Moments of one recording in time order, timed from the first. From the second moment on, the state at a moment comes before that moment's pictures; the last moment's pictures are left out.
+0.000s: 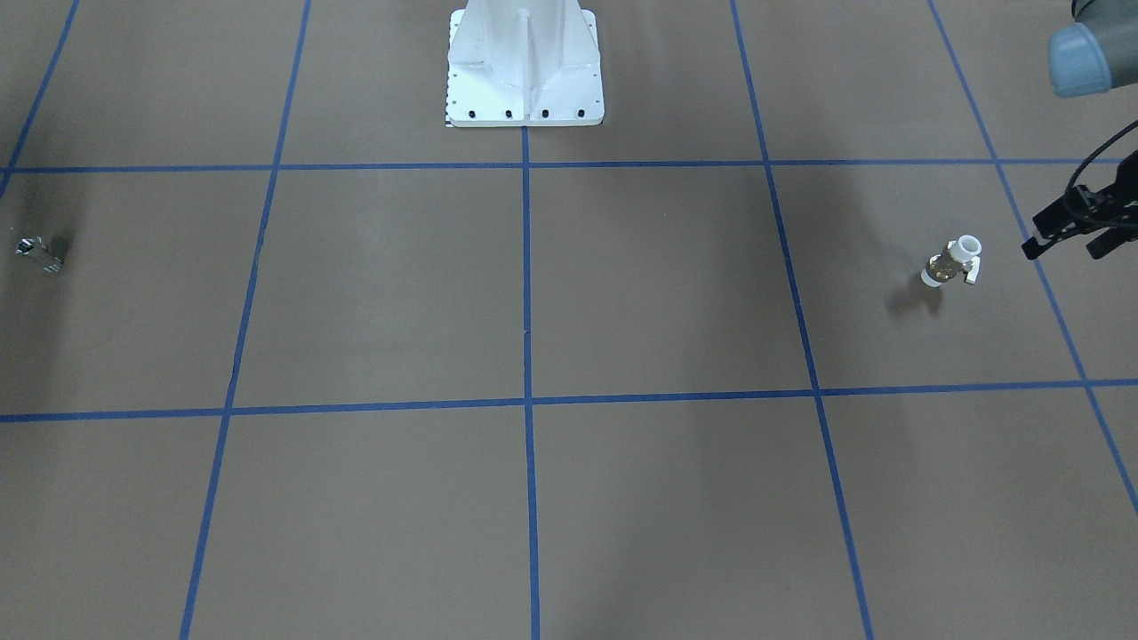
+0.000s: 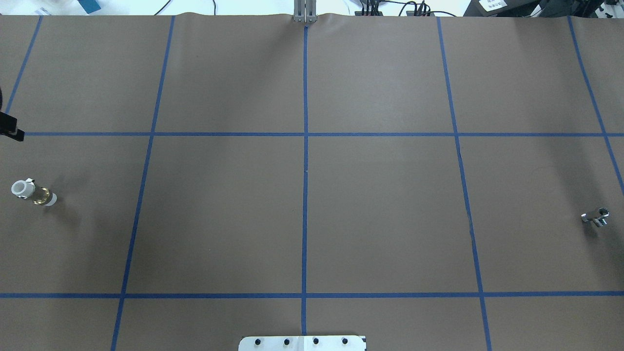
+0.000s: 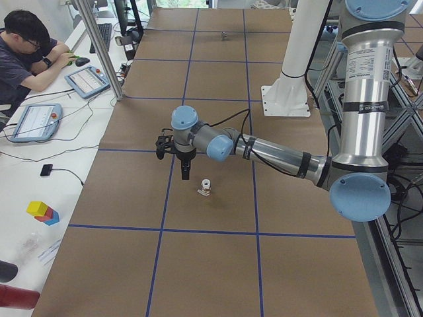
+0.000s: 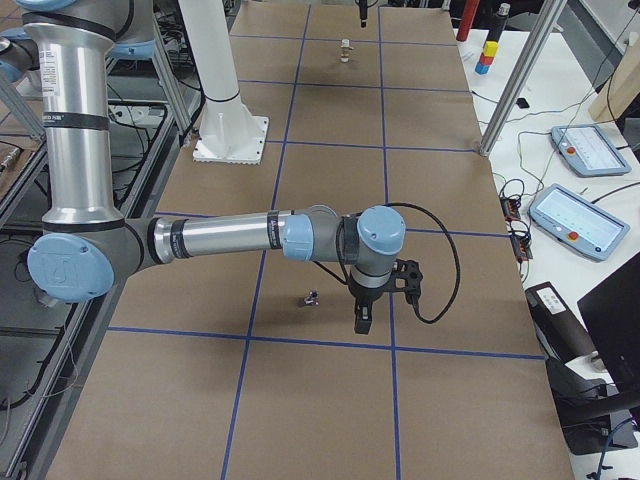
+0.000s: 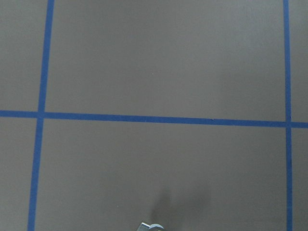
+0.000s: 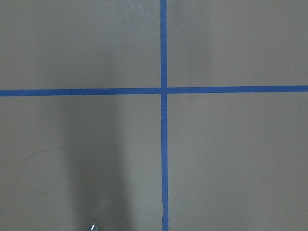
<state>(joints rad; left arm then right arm) -1.17 -1.55 -1.86 -1.80 -2.25 -0.70 1.55 -1.57 1.71 -1.72 2.32 0.03</state>
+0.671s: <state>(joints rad) -1.08 -1.48 -1.88 -1.84 -2.18 -0.77 1.55 -1.57 1.71 -1.72 2.32 0.03</state>
